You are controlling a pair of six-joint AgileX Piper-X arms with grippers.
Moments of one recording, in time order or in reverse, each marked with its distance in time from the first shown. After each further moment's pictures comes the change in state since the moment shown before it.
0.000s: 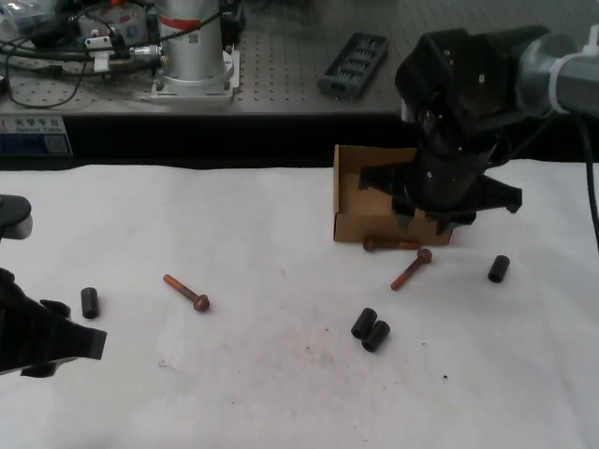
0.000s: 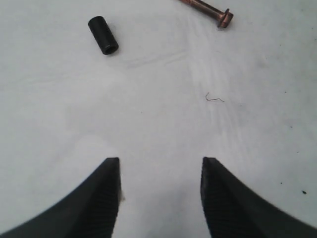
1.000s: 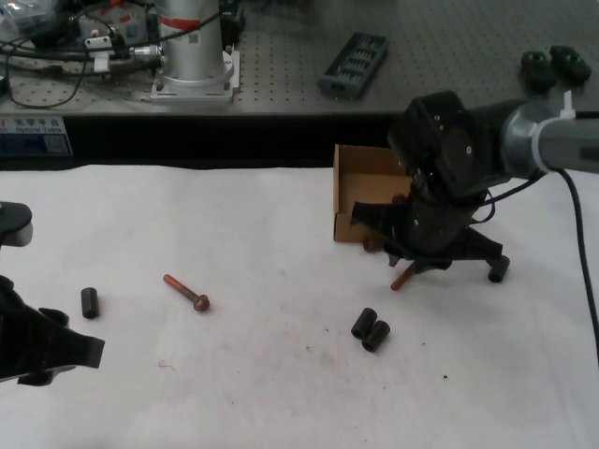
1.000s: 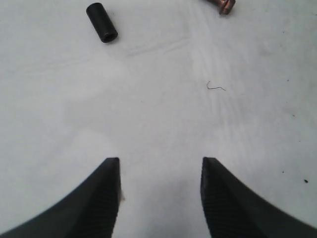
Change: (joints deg) left arm 0.0 0.0 0.0 1.8 0.0 0.3; right arm 0.9 1.7 10.3 -13.4 -2.7 6.7
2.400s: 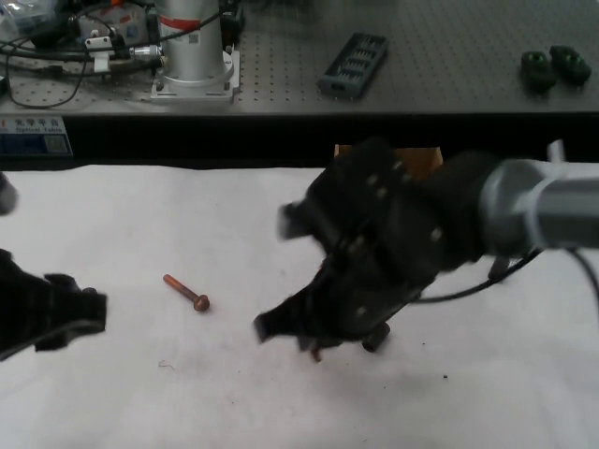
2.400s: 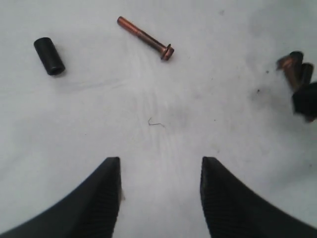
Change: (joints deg) left arm 2.7 -1.3 0.0 -5.2 12.9 -5.5; right arm 19.9 -13.7 16.0 -7.9 -11.4 -19.9
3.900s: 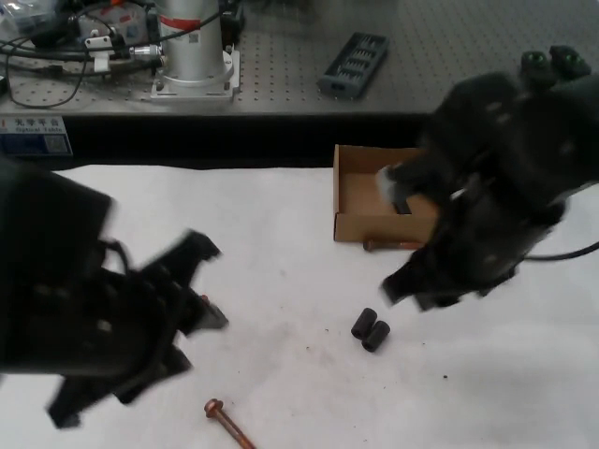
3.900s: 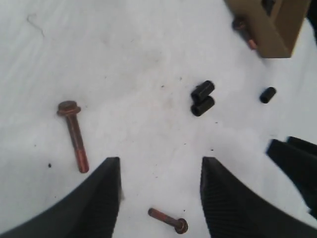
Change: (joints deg) left arm -22.4 2.2 0.0 -7.4 -7.0 -62.7; right arm -15.8 -12.4 0.1 19.0 9.5 -16.7
